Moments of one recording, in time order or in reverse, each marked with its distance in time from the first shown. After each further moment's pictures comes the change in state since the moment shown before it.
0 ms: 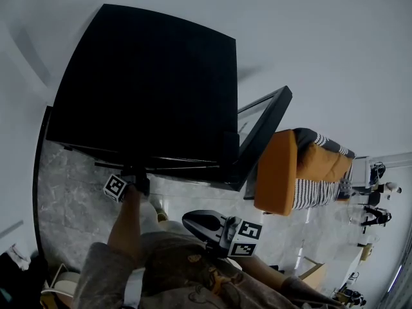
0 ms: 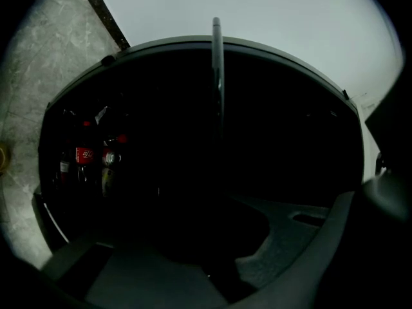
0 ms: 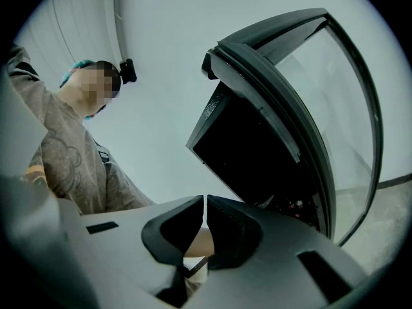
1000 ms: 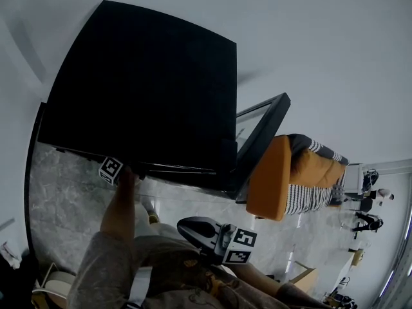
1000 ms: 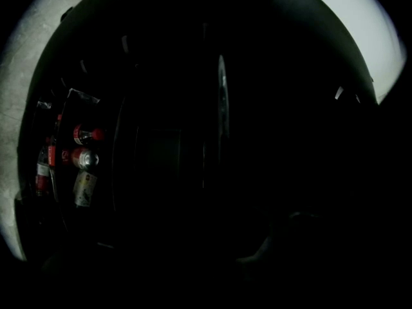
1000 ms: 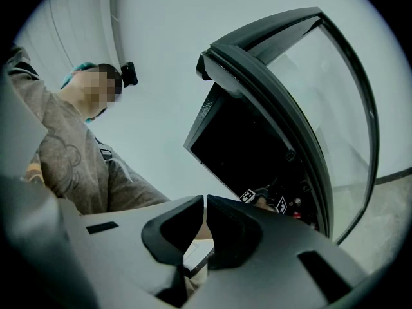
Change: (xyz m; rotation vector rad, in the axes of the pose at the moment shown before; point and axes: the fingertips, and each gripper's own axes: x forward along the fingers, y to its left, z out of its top) left arm 0.070 0.026 0.018 0.086 -0.024 0.002; right arm -0.003 -0.005 -0.003 0.025 0.000 -0.015
